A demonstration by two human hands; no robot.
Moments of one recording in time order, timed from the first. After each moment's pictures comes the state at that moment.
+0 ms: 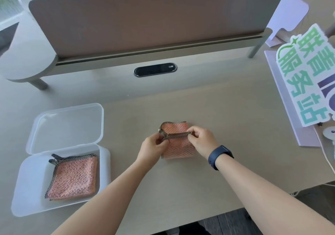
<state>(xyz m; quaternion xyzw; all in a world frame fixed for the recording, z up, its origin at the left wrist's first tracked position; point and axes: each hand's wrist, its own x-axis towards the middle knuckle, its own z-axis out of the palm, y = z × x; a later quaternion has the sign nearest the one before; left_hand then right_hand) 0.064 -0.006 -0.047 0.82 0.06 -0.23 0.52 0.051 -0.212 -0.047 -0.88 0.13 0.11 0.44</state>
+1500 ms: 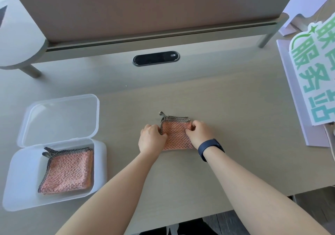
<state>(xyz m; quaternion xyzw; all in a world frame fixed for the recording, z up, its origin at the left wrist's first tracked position) 0.086 -0.031 -0.066 0.94 0.10 -0.19 0.27 0.077 -0.203 -0.075 -0.91 0.21 0.15 0.32</state>
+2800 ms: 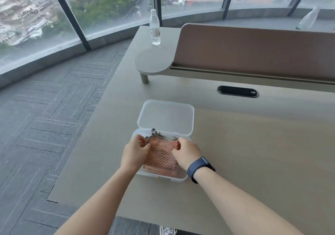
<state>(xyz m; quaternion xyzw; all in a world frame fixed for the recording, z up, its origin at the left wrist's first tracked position) -0.001 0.290 0.008 0.86 0.28 -0.04 0.42 0.037 0.111 0.022 -0.93 -0.04 0.19 0.30</state>
